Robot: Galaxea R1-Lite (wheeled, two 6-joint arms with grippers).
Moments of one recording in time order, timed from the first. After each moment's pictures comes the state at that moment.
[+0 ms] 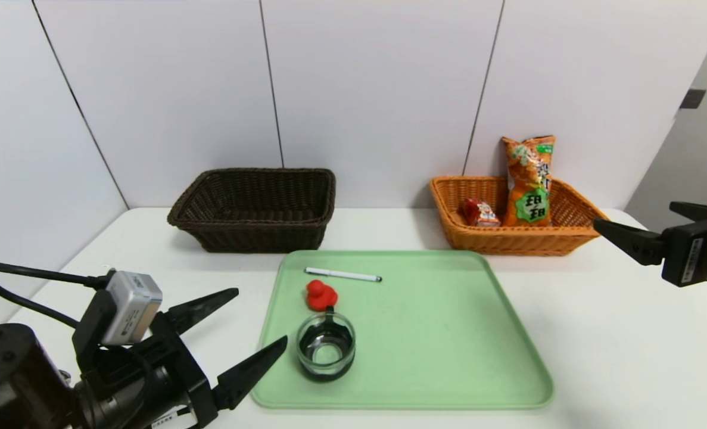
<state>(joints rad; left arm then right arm) -0.57 1.56 0.00 -1.52 -0.20 -0.04 0.15 1.17 -0.63 -0.33 -0.07 -0.12</state>
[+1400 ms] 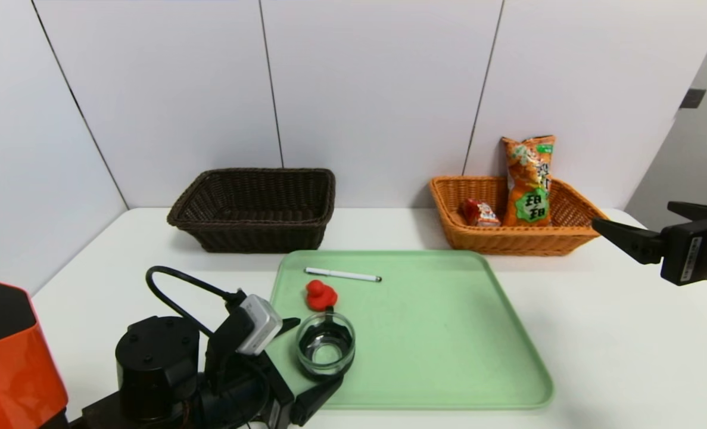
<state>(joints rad) -0.67 1.91 -0.14 -1.52 -0.19 0.06 0.15 1.17 -0.64 -0.32 -0.06 -0.11</state>
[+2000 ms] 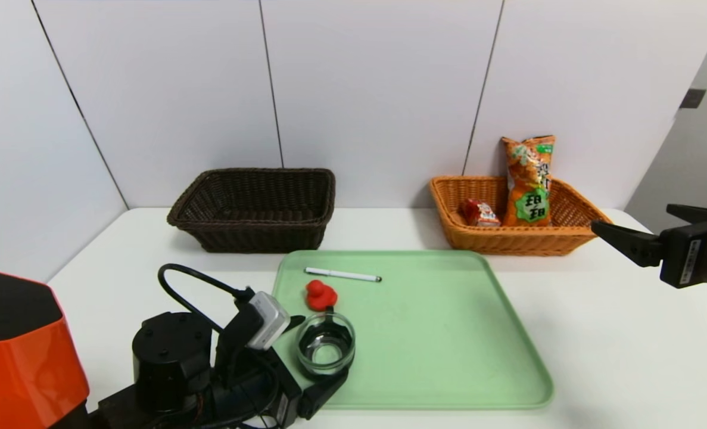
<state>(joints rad) -0.67 1.94 -0.17 -1.52 -0.19 0.05 0.15 1.17 -0.63 -0.32 -0.06 -0.11</state>
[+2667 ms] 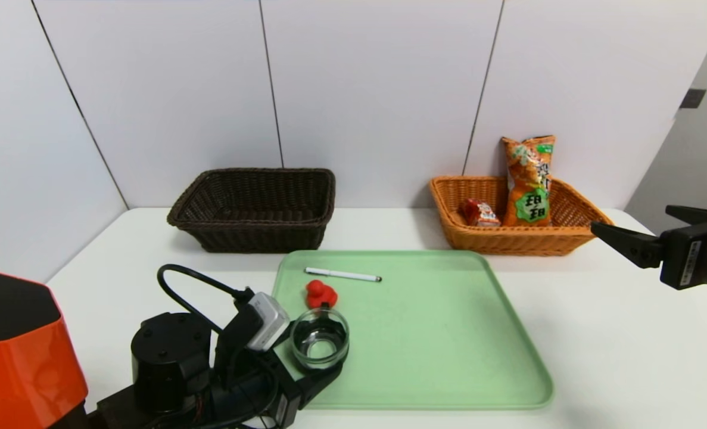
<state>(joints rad) -0.67 1.93 -0.17 -1.52 -0.19 0.06 0.15 1.17 -0.63 -0.32 -0.05 -0.10</state>
